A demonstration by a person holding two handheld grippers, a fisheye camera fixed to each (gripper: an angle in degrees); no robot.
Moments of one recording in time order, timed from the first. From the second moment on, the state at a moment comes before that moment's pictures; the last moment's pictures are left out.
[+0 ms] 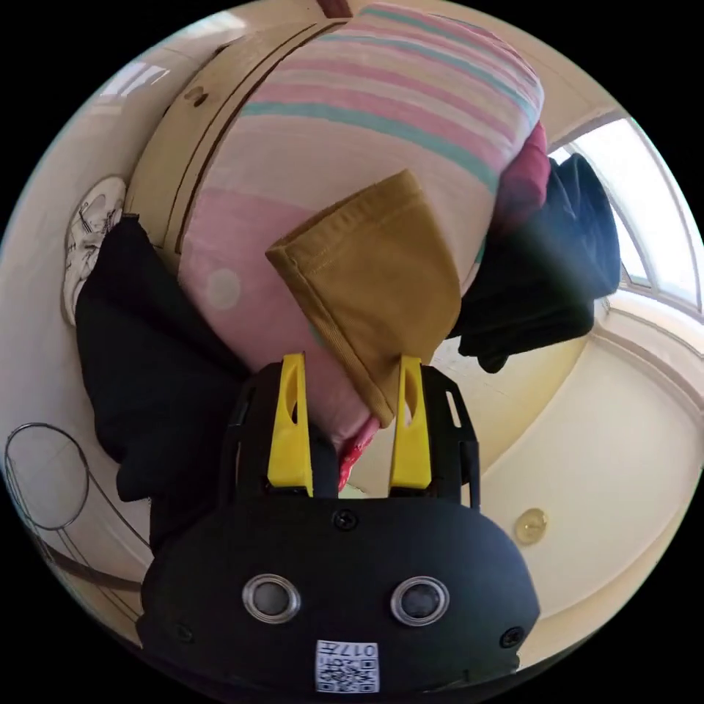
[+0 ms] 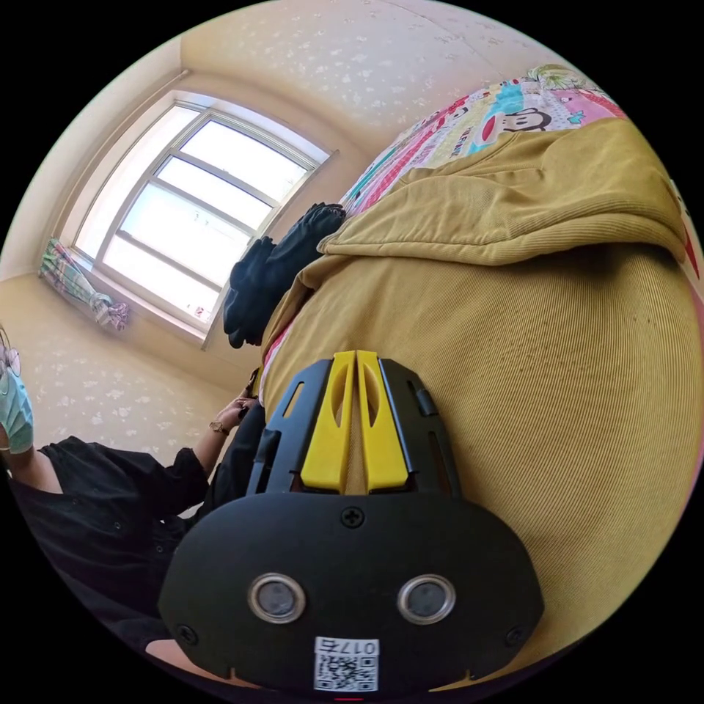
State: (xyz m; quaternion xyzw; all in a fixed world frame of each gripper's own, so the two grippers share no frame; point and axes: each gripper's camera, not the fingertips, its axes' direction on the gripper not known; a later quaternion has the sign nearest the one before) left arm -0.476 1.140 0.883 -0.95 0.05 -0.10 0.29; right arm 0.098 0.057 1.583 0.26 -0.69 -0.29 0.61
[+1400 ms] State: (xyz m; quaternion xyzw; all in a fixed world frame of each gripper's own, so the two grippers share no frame) left arm -0.314 1.194 0.136 -0.74 0.49 0.46 0.01; right arm 0.317 -0.052 1.596 0.36 -0.77 -0.26 0.47
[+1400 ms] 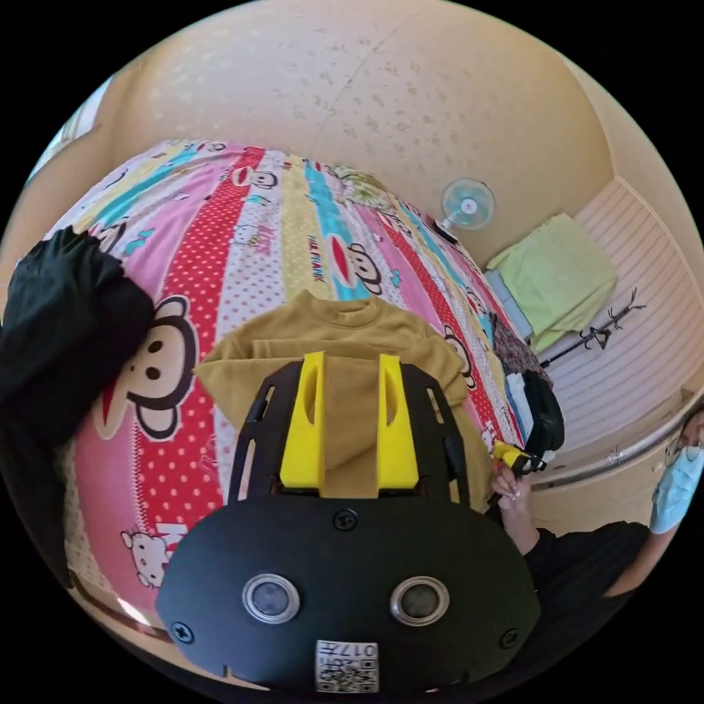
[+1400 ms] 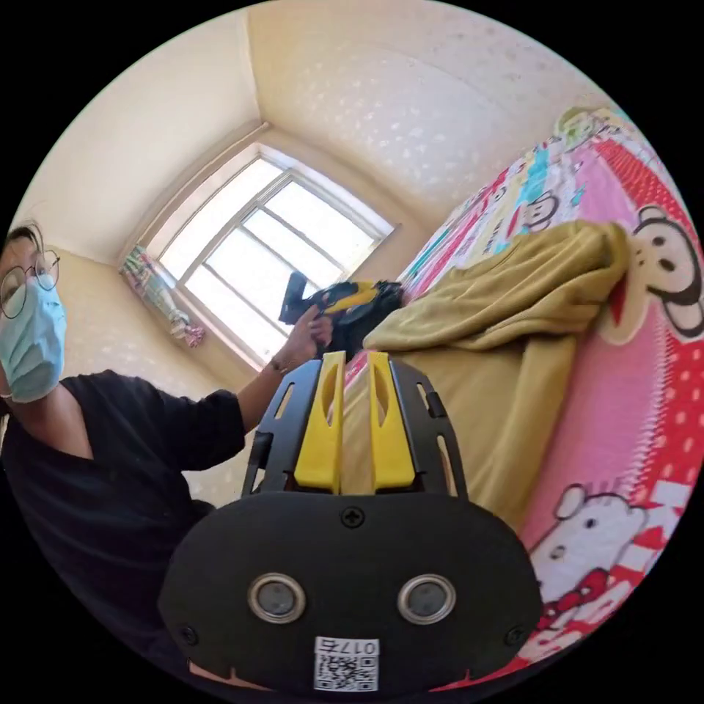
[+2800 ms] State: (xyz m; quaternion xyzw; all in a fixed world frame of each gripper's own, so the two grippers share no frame) left arm -0.364 1.298 0.175 -0.73 0.42 0.54 -0.02; right arm 0.323 -0.105 1.501 0.27 -0.47 -0.21 0.81
